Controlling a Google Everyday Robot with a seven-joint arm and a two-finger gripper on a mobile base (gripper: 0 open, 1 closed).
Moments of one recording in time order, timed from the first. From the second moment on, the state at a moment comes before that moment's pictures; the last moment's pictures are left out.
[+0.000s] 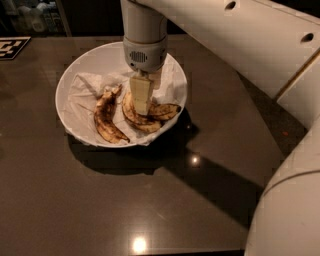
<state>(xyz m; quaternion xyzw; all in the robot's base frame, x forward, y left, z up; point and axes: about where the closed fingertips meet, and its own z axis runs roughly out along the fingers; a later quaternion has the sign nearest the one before) 0.562 0.017 0.901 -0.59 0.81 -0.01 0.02</state>
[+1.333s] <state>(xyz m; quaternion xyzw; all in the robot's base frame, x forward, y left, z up) 0.578 0.017 0.875 -0.59 0.81 0.03 -0.01</state>
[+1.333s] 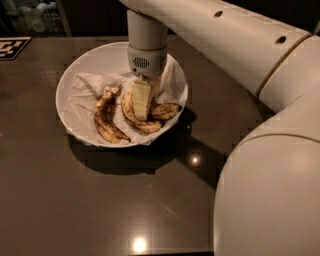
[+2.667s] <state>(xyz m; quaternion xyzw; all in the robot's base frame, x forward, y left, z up) 0.581 0.022 0.883 -0.60 0.80 0.04 0.03</state>
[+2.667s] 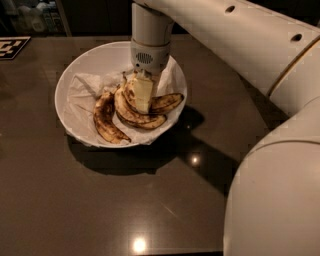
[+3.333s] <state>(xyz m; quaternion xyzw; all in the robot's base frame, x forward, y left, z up) 0.561 0.014 0.932 -0.63 0.77 0.05 0.10</state>
